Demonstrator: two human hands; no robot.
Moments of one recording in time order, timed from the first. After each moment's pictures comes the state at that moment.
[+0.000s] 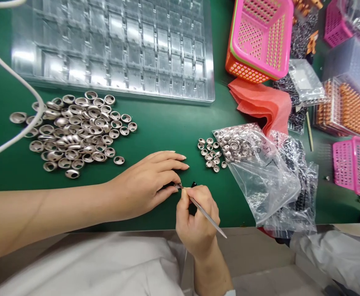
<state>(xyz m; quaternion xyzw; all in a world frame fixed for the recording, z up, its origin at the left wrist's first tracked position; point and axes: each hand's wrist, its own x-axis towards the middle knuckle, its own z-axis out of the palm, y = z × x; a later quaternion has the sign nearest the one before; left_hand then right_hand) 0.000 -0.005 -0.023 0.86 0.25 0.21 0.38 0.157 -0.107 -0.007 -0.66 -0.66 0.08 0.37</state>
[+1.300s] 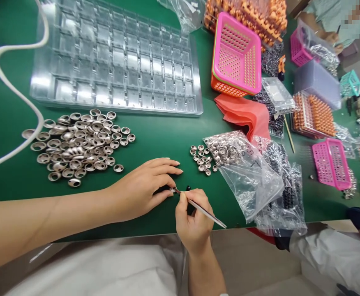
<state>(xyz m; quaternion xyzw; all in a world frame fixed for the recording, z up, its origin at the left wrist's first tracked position) 0.002 -0.004 -0.022 0.86 0.26 0.19 0.40 0.160 -0.116 -0.025 -0.66 -0.60 0.11 0.45</state>
